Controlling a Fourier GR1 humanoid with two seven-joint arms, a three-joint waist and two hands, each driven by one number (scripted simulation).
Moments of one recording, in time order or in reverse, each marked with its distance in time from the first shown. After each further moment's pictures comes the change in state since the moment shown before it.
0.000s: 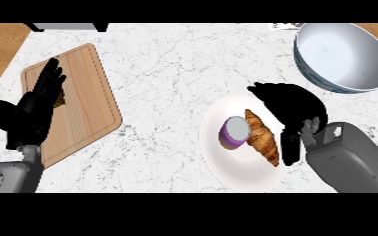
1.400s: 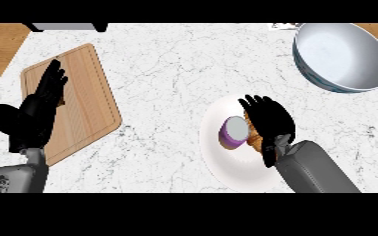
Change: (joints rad) left arm 0.016 -0.103 0.079 -0.048 -0.107 -0.070 0.032; right arm 0.162 0.215 -0.027 0.206 0.517 -0.150 -0.272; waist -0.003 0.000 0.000
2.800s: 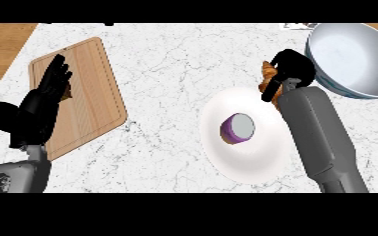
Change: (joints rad) left arm -0.026 -0.033 0.021 -0.029 -0.025 -0.060 0.016; right arm -0.335 0.161 -0.527 0.435 0.091 -0.334 0.300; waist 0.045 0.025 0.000
